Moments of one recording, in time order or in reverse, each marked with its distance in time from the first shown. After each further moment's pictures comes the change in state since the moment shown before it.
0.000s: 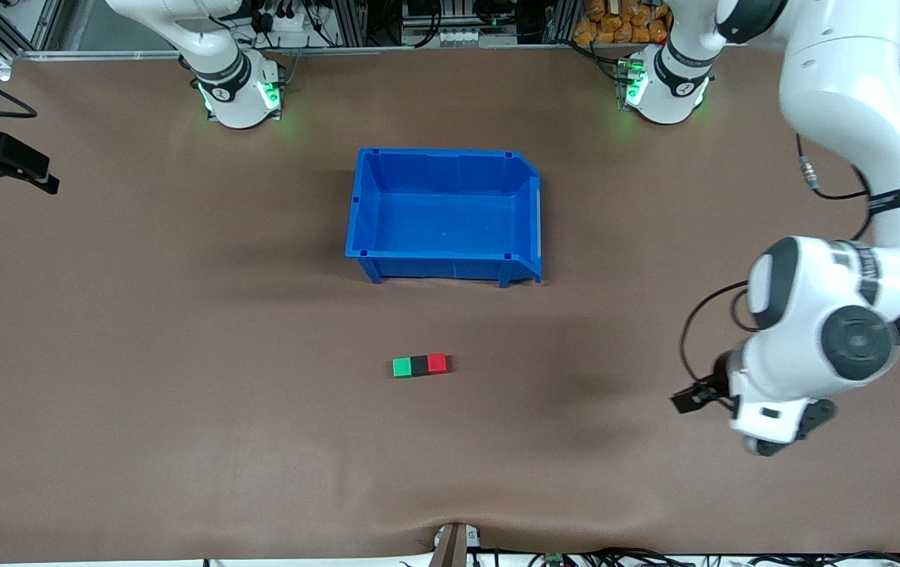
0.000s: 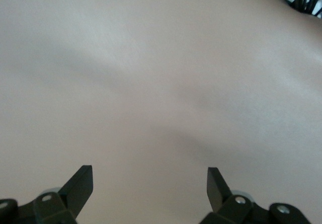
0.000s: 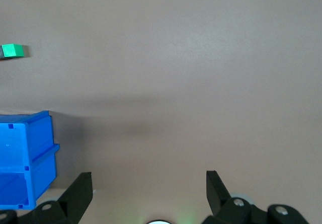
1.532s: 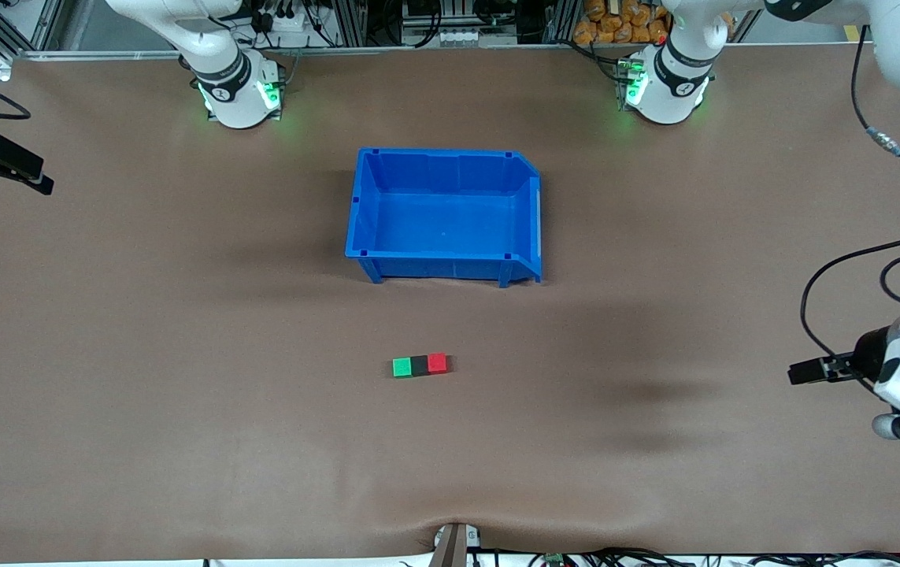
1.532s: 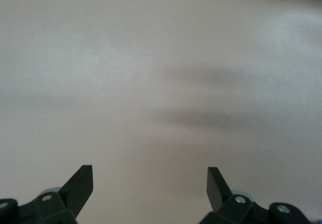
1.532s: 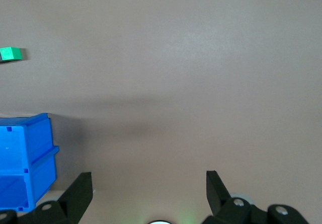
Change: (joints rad) left arm 0.176 -0.123 -0.024 -0.005 -0.016 -0.085 0.484; right arm -0.010 0.000 -0.004 0.000 0.002 0.001 0.004
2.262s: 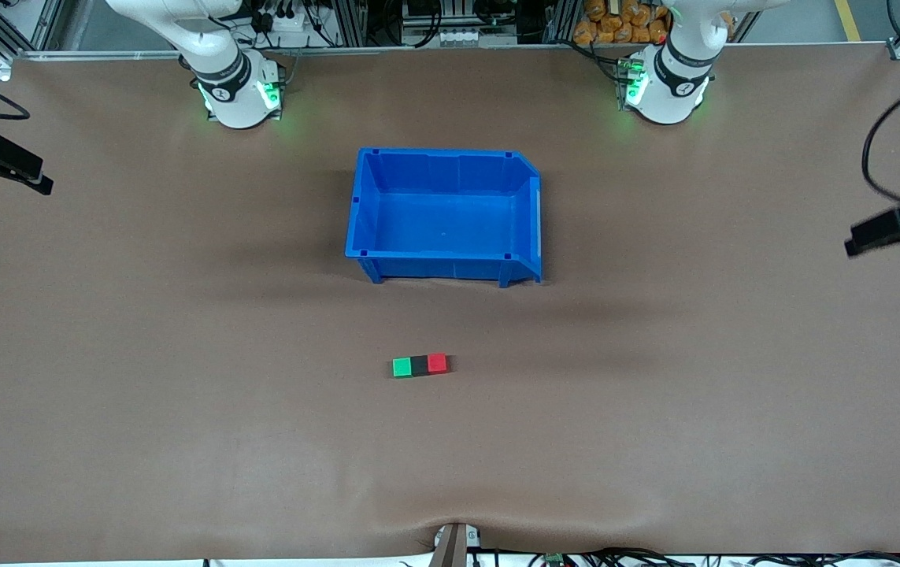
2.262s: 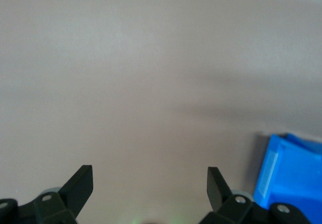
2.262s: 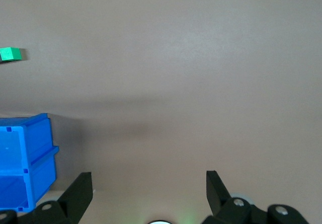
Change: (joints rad) left arm -0.120 -0.356 0.120 -0.055 -0.042 -0.378 0.014; right arm -0.001 0.000 -0.001 0.000 0.000 0.000 0.000
